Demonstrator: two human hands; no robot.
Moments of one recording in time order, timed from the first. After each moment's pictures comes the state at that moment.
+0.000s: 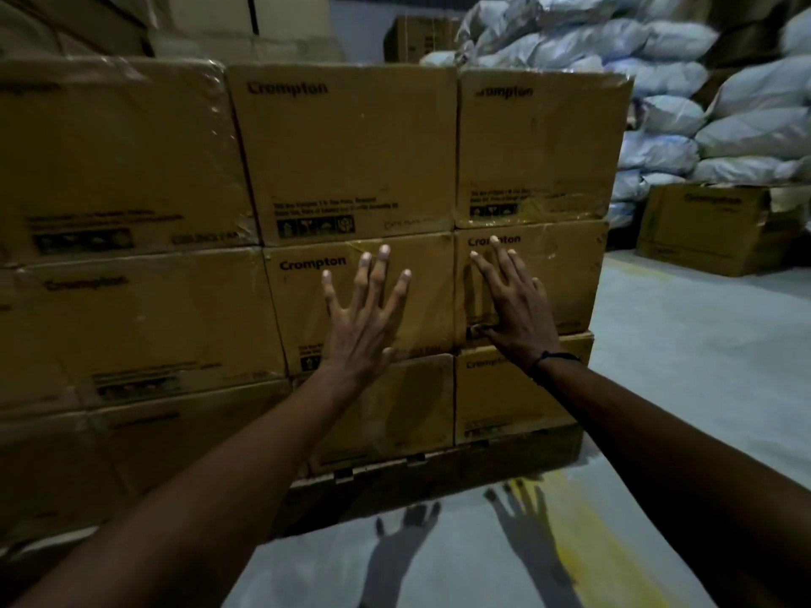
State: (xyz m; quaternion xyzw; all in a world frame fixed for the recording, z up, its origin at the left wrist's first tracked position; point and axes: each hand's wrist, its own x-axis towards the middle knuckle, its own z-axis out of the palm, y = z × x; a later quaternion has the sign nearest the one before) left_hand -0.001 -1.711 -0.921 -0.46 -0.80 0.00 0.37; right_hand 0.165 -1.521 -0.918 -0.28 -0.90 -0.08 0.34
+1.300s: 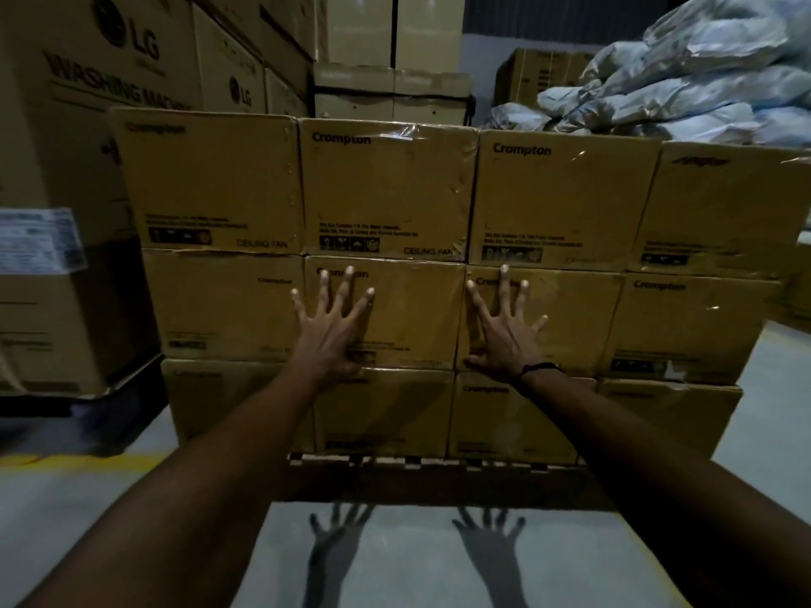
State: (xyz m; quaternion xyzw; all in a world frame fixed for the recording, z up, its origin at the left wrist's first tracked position) left_hand -0.153 -1.991 -0.899 -0.36 -0.91 0.03 0.20; right_hand 0.021 -1.746 -0.886 -0.23 -0.96 -0.05 0.16
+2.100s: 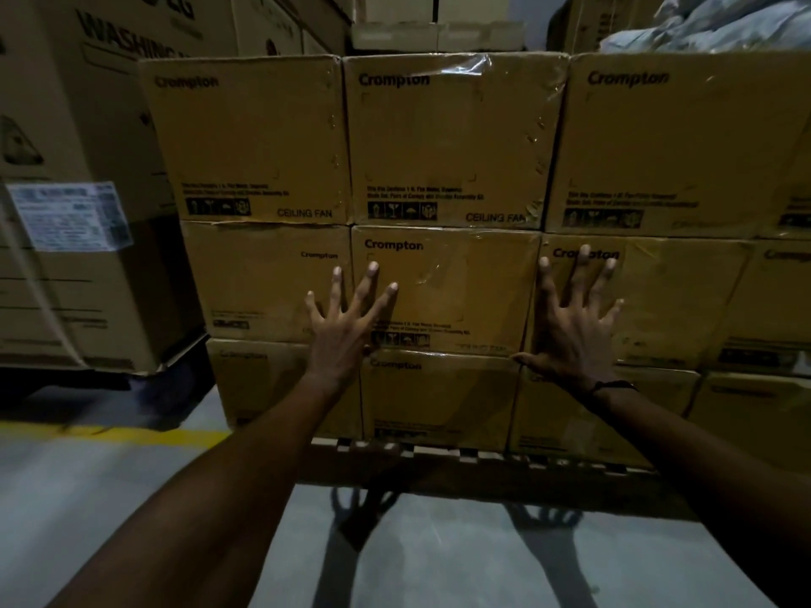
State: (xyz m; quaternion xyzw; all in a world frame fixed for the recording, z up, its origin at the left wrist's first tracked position) left_hand -0.210 -2.019 -0.963 -0.34 -0.88 -0.01 0.32; right_hand -0.009 -1.740 -0.932 -0.23 -0.93 -0.08 0.26
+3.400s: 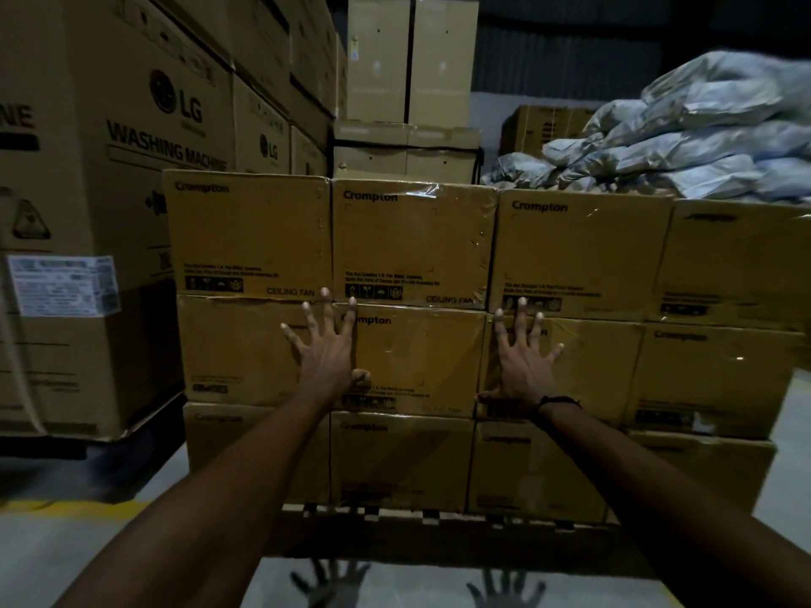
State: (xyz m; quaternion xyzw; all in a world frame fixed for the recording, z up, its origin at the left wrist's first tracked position) left_hand -0.182 -2.002 -0.872 -0.27 -0.93 -0.11 0.22; right_hand 0.002 -1.753 -0.861 -0.26 -0.95 -0.05 0.17
